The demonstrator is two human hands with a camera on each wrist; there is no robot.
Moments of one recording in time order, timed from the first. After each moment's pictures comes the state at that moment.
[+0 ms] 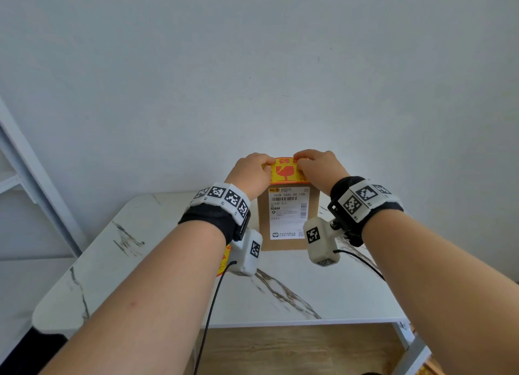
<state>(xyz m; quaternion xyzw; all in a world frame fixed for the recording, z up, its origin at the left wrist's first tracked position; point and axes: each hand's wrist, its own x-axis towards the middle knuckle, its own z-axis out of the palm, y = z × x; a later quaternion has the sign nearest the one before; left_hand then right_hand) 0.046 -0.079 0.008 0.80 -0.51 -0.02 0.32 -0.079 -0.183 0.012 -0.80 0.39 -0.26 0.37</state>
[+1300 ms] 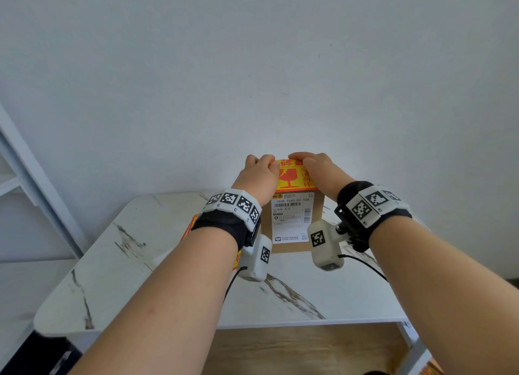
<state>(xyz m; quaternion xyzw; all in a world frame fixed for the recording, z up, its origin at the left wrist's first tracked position) 0.032 -0.082 0.001 0.82 -0.46 -0.07 0.32 -0.081 -0.185 0.005 -0.80 0.32 -0.24 0.44</state>
